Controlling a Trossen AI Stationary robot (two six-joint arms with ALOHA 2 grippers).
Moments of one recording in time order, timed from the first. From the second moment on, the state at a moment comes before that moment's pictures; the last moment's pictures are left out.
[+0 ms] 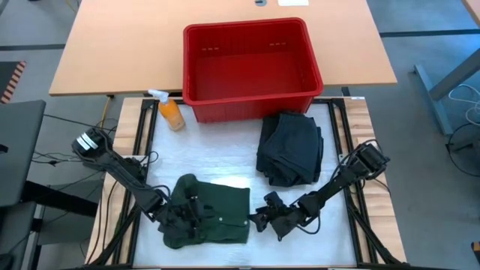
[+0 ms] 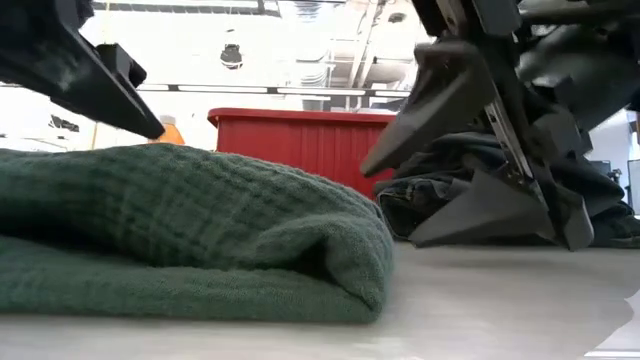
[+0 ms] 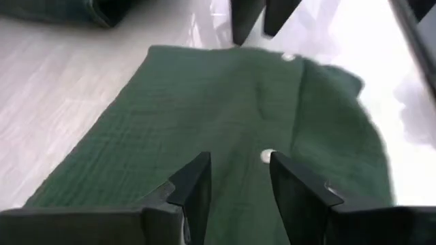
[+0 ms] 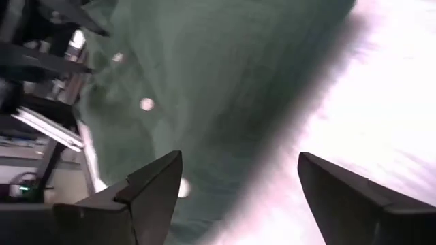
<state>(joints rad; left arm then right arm) -0.73 1.53 0.74 0.03 -0.66 -0.59 0.60 1.89 0.91 0.28 0.60 1.47</state>
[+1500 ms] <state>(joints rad) -0.55 1.83 0.80 0.61 -0.53 -0.37 0.59 1.29 0.99 -0.48 0.21 1.11</state>
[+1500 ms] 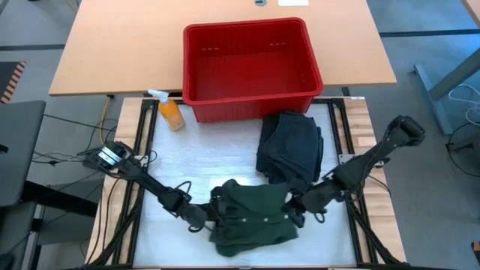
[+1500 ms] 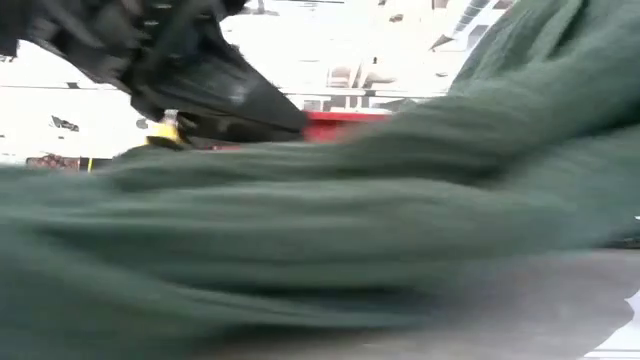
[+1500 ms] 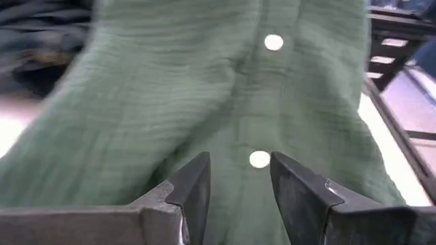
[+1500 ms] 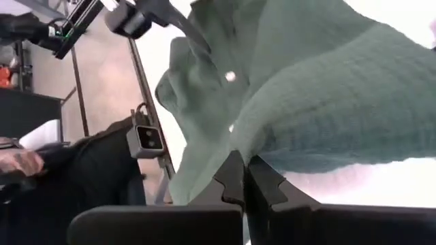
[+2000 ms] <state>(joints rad) -0.39 2.26 1.26 0.59 -0.28 -0.24 0.53 1.50 1.24 -0.48 0.17 0.87</state>
